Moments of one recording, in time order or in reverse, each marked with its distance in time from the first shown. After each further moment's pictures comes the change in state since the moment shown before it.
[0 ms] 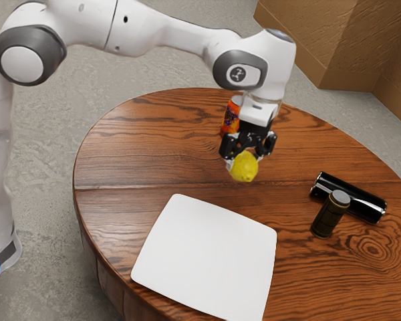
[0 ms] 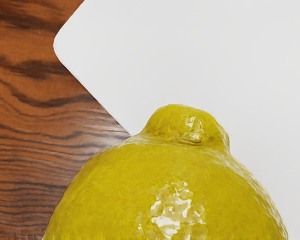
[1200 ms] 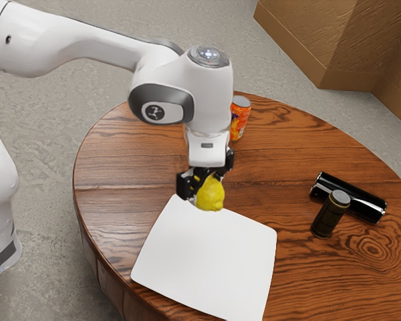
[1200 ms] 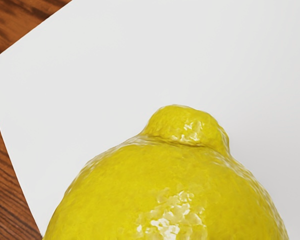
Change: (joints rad) arm 0.492 -0.567 -0.696 -0.480 -0.094 0.211 -0.484
